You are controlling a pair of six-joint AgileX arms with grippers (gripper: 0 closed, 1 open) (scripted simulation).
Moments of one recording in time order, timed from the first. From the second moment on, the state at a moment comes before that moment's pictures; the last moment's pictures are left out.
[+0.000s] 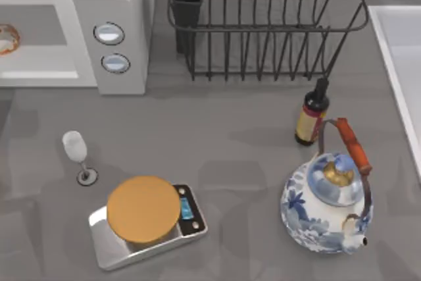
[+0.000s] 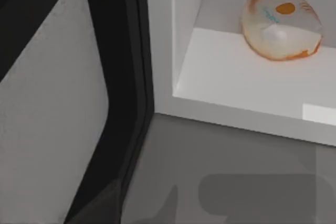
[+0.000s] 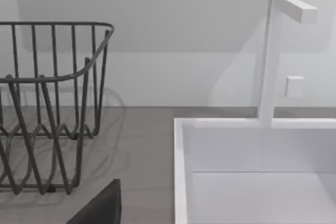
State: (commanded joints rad) left arm 0.29 1.37 0.51 0.38 0.06 0.06; right arm 0.00 0.00 0.00 0.00 0.00 0.00
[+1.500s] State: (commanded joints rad) left arm 0.01 0.02 0.02 0.01 0.00 0.00; right arm 0.00 0.00 0.00 0.00 0.00 0.00
